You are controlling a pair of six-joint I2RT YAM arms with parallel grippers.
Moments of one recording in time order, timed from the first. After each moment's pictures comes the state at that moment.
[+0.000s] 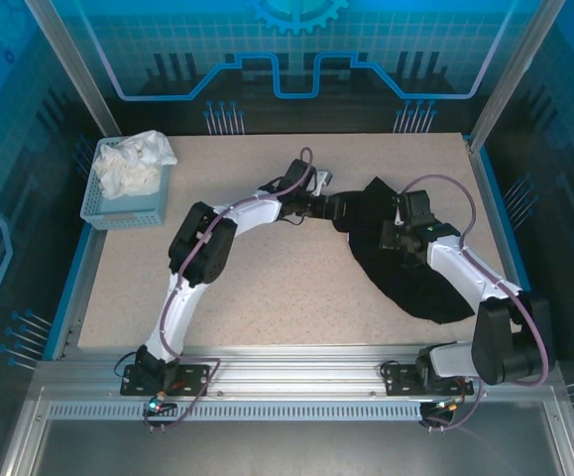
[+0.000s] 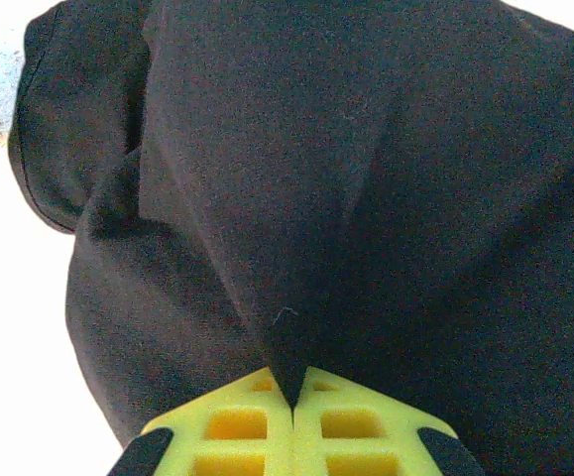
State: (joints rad) left arm -0.55 2.35 1.79 -0.20 0.40 -0.43; right arm 0.18 1.35 0.85 -0.46 0.07 0.28
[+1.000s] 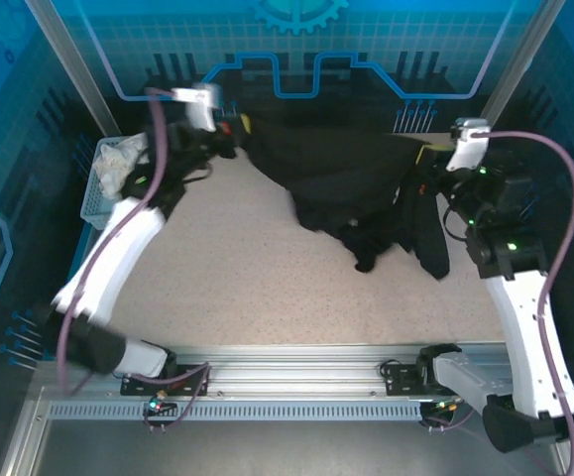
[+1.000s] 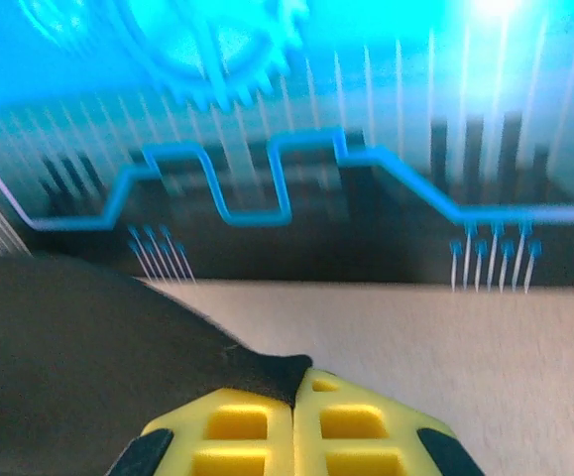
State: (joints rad) left arm -0.28 1.30 1.49 -0.19 0.26 -0.37; right arm 0.12 0.98 1.39 -0.54 -0.12 0.16
